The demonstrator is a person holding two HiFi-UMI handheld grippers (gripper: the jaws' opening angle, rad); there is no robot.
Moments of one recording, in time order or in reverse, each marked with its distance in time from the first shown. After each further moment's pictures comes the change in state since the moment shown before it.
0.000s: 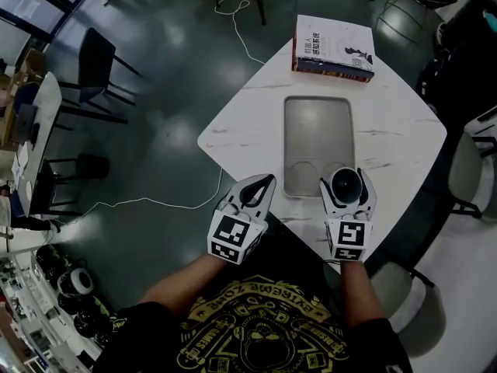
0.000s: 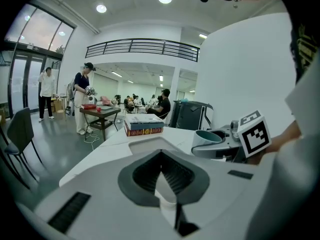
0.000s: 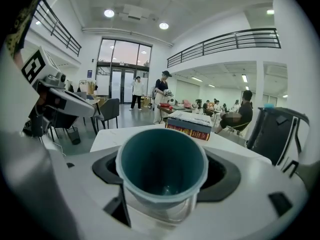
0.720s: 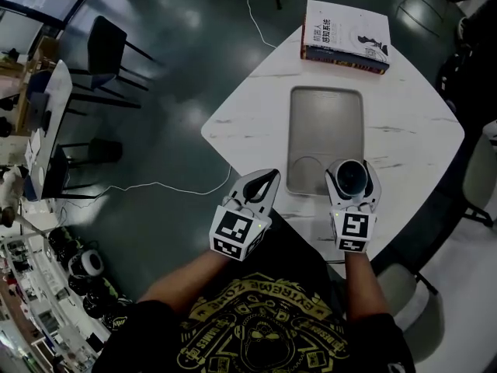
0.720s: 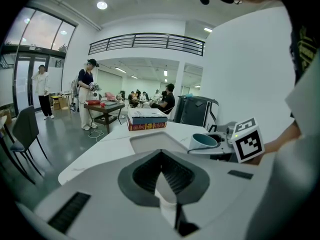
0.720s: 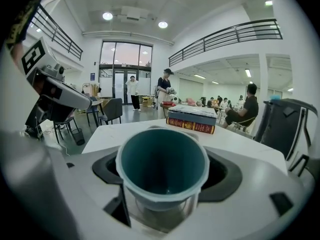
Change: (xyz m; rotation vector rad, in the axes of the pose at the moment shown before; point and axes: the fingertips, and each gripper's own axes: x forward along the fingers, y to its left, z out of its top) left arm 0.016 -0.001 -0.014 -0.020 0.062 0.065; right arm 0.035 -0.007 -0.032 0.036 -0.008 0.079
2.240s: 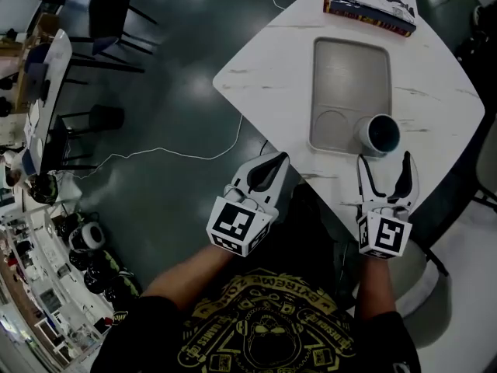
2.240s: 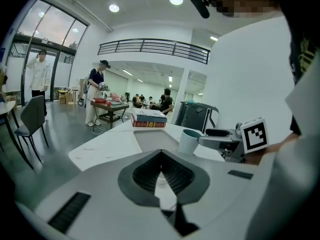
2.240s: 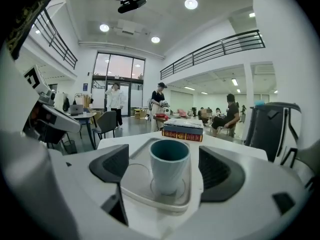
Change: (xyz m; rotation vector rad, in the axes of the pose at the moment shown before) left arm -0.063 -0.014 -0.041 -0.084 -0.069 0.013; right arm -0.082 0.009 0.024 0.034 -0.165 -0.098
